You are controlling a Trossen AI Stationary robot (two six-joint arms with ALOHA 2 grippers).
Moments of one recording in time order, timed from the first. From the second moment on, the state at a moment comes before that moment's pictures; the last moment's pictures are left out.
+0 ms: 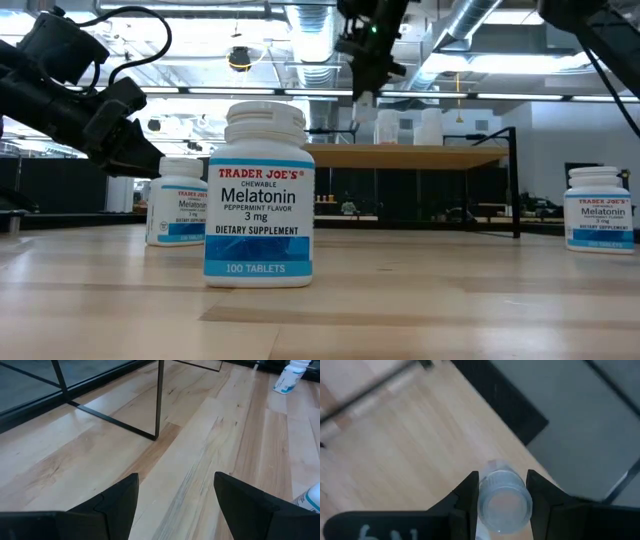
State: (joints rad) left arm 0.17 0.48 0.02 0.04 -0.24 -0.22; right arm -0.53 2.07 2.35 -1.31 0.19 0.13
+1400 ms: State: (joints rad) left arm 0.17 0.48 0.02 0.04 -0.25 -0.19; right arm -0.58 2.16 2.33 -1.39 0.18 0.13
